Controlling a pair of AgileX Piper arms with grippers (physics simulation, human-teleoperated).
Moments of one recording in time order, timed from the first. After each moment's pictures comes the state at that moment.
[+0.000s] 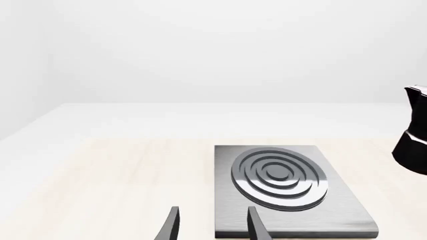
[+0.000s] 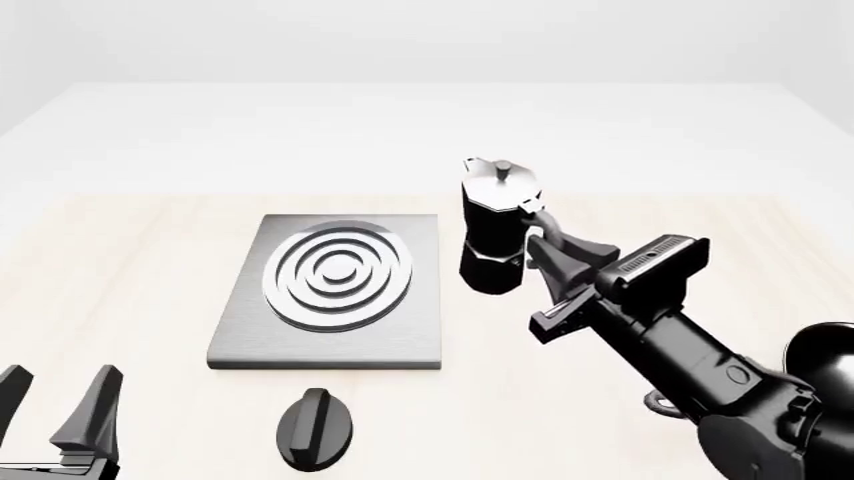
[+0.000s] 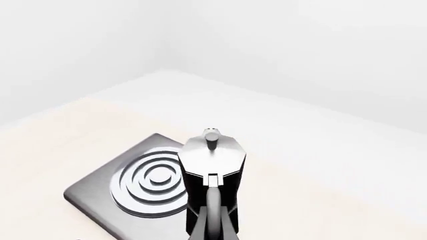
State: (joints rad) left arm 0.00 0.01 0.00 0.00 0.00; right arm 0.55 1.19 -0.44 -0.66 -0.05
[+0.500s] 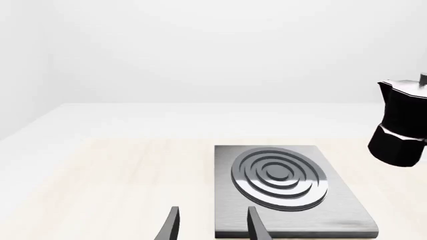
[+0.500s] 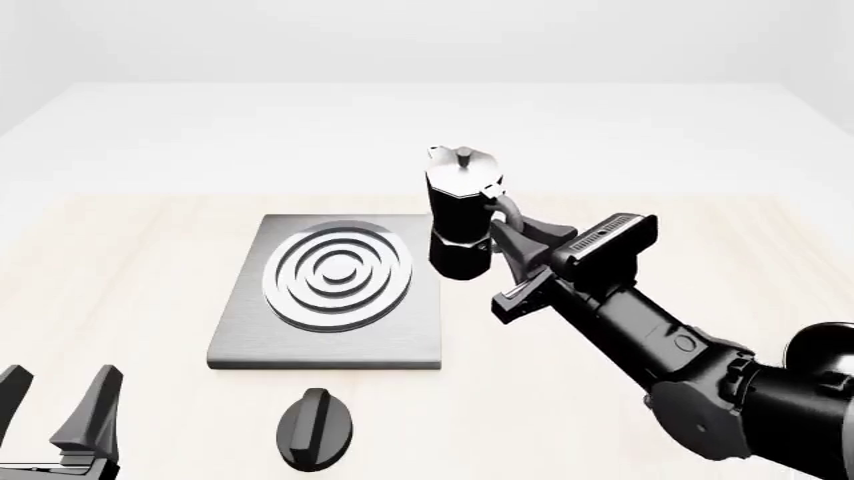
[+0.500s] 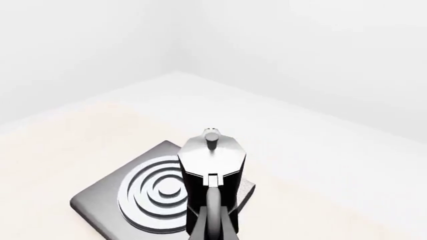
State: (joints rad) left arm 0.00 0.01 0.00 0.00 0.00; right arm 0.60 1.32 -0.55 -0.69 -0.07
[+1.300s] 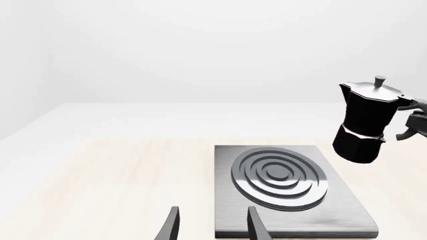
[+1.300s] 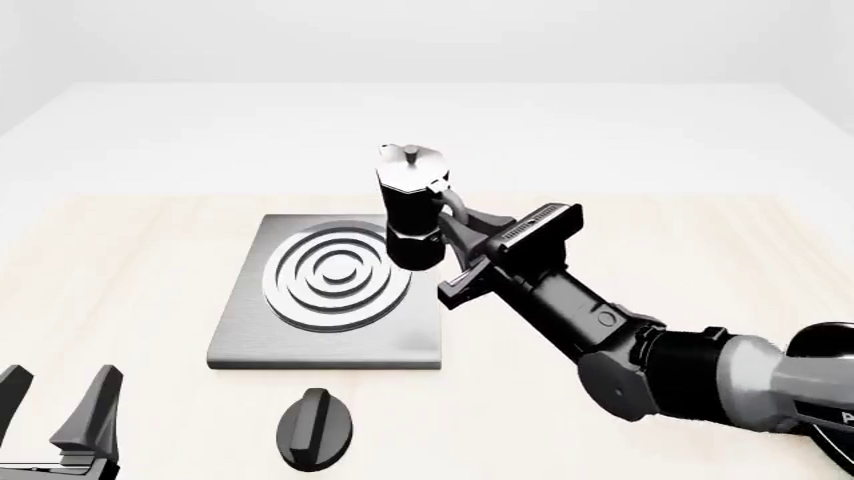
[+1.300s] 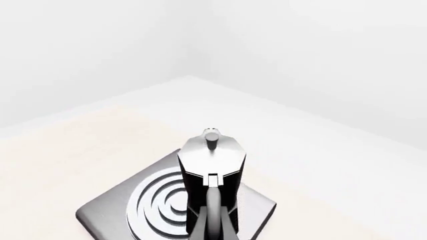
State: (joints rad) left arm 0.00 0.01 0.00 0.00 0.00; right arm 0.66 1.55 -0.70 -0.79 -0.08
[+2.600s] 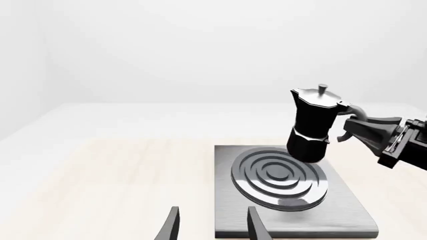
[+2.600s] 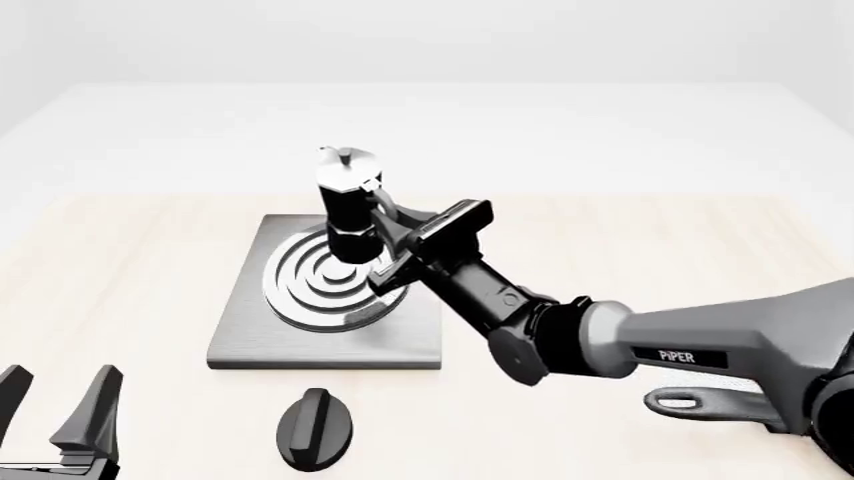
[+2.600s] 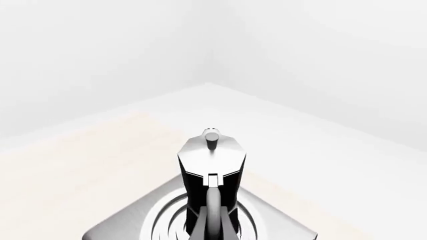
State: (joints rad) left arm 0.00 0.01 0.00 0.00 0.00; right arm 0.73 1.86 -0.97 -0.86 -0.06
